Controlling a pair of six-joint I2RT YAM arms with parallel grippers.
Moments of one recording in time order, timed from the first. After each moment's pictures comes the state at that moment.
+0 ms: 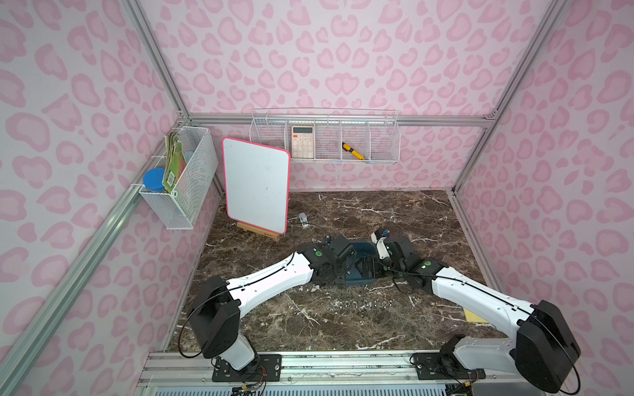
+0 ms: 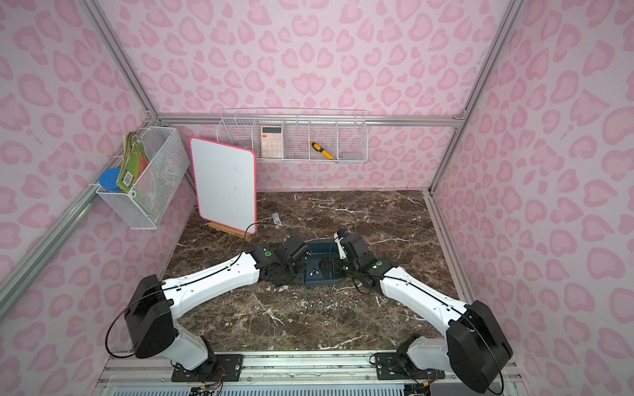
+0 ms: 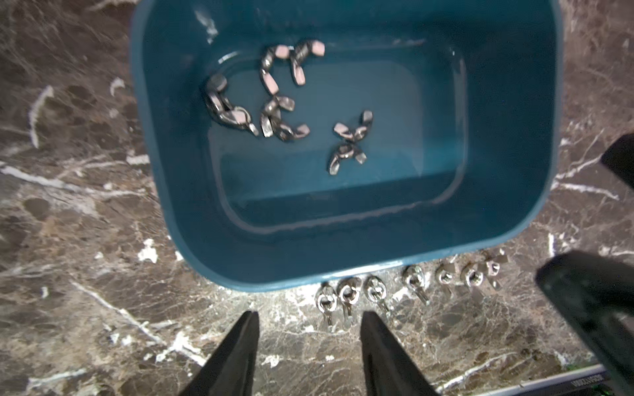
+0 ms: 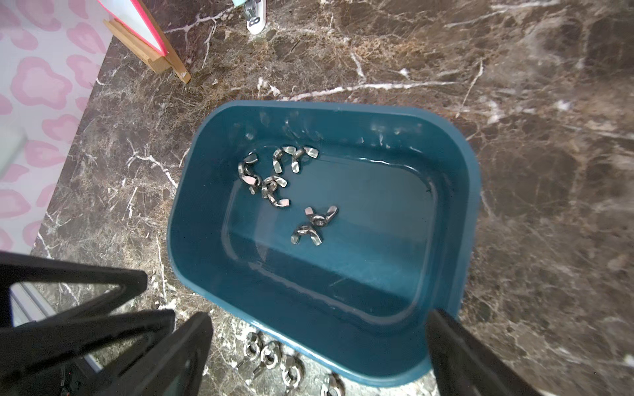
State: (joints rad) left arm -0.84 1.59 1.26 -0.85 -0.12 -0.77; right arm 0.68 1.30 0.82 -0.31 -0.10 0.46
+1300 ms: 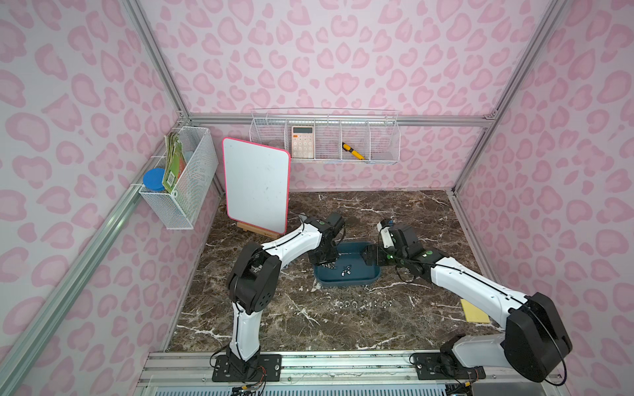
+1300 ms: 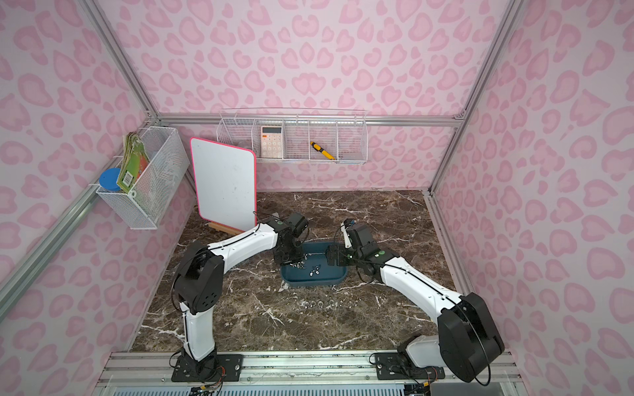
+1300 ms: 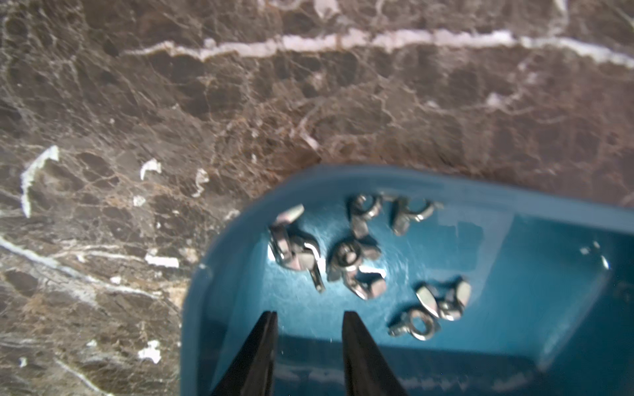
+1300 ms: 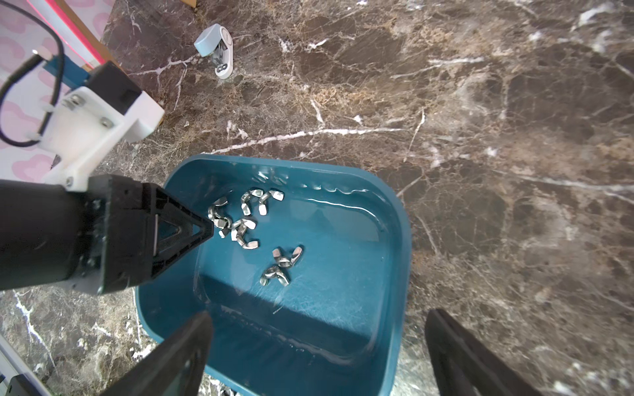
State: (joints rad) left arm -0.61 2.00 1.53 -0.93 -0.04 -0.85; right arm 0.57 1.36 0.89 -0.31 -0.11 0.42
